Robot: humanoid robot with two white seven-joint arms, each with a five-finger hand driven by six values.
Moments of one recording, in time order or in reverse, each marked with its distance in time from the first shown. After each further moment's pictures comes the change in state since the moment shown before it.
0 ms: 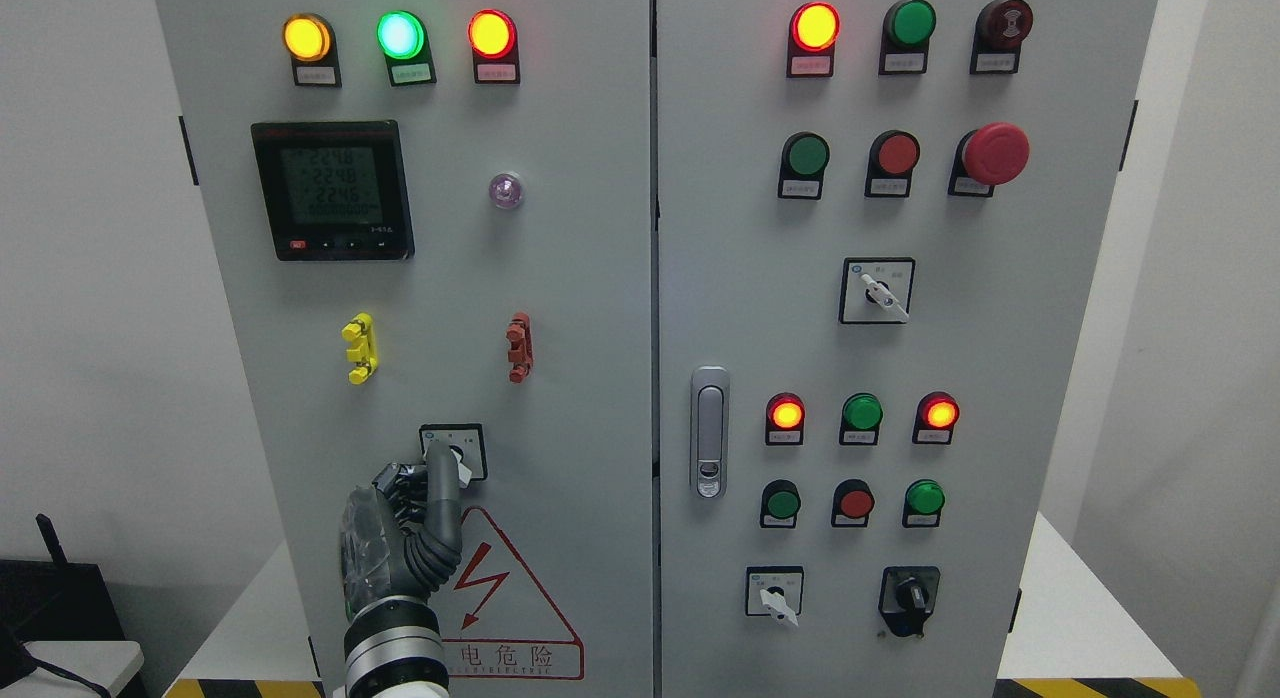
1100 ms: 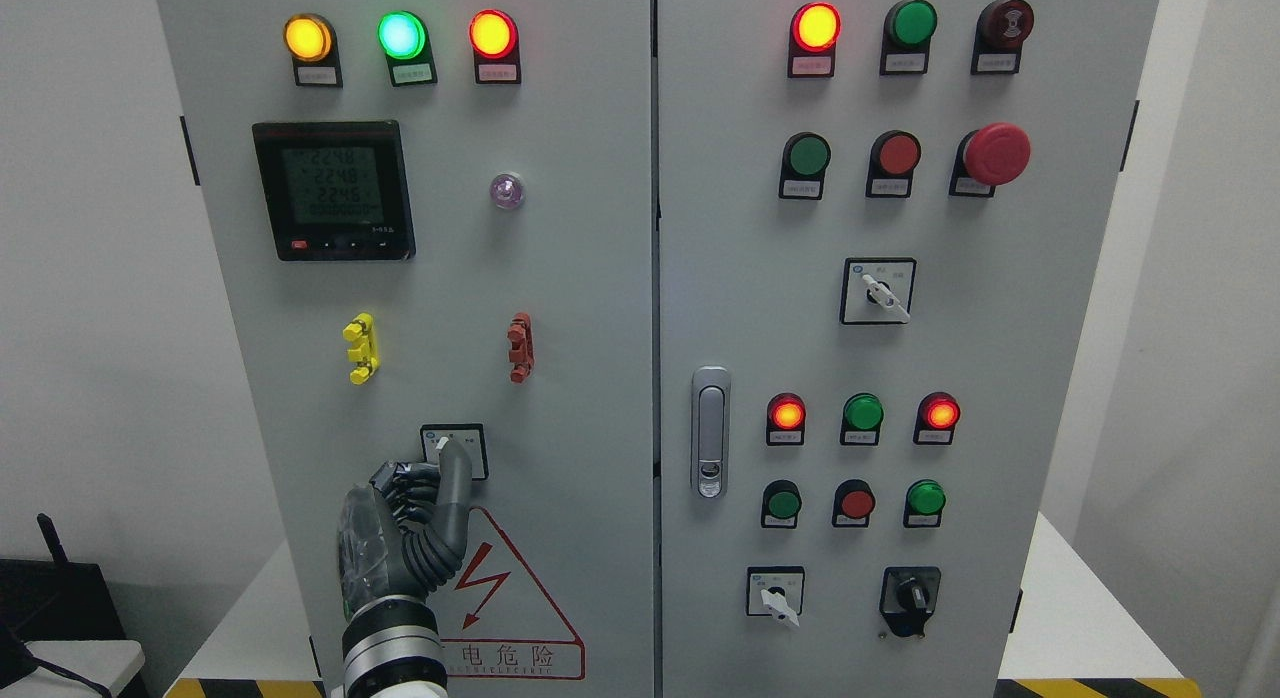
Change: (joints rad) left arm 0.000 0.000 0.002 -0.001 -0.007 0.000 0.003; right arm 0.000 0.000 0.000 0.000 0.000 0.000 0.000
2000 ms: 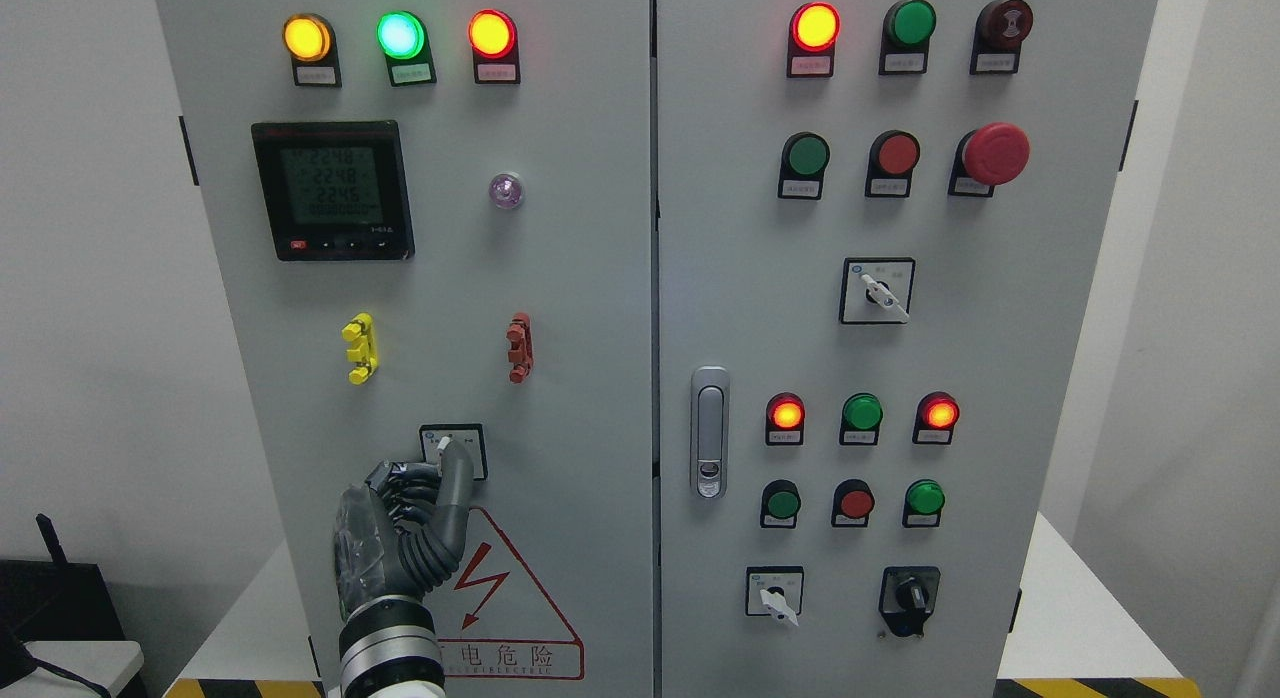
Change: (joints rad) left arm 0.000 0.000 0.004 -0.001 -0.001 0.003 -0.001; right arm 0.000 0.000 0.000 0.000 0.000 0.000 0.000
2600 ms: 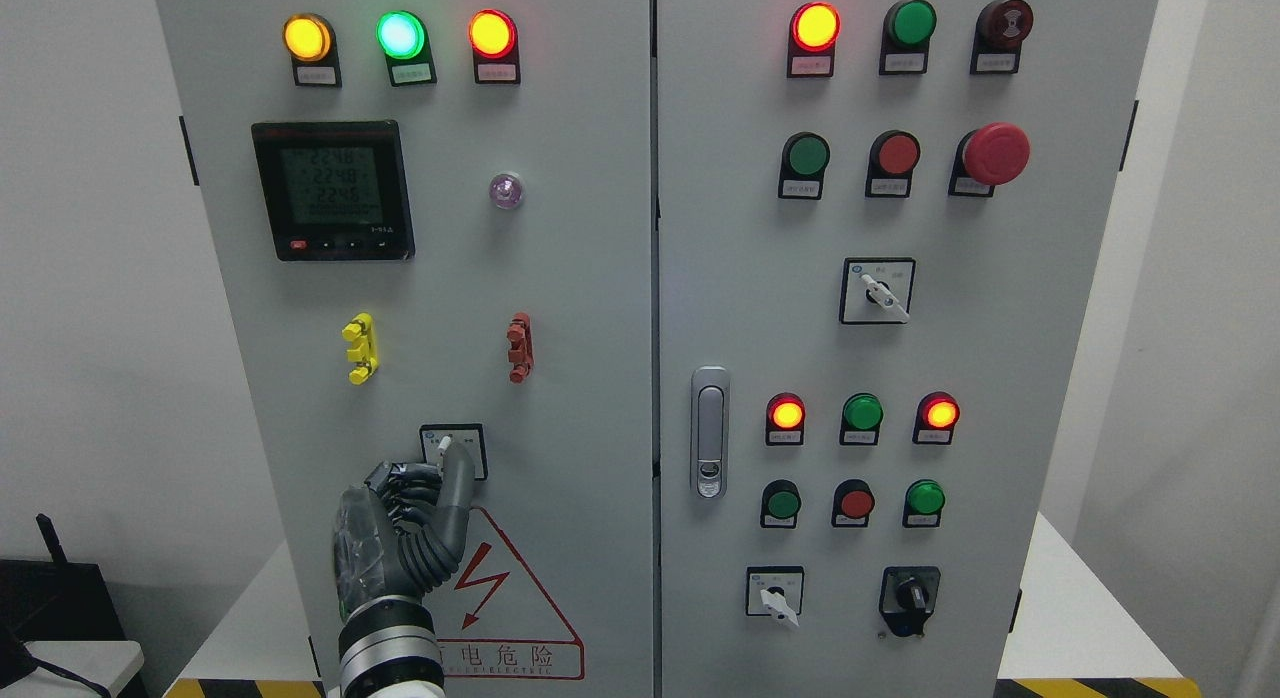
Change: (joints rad) left arm 0.000 0.000 0.001 0.000 0.000 0.001 0.000; right arm 0.000 0.000 0.000 0.000 0.000 0.000 0.000
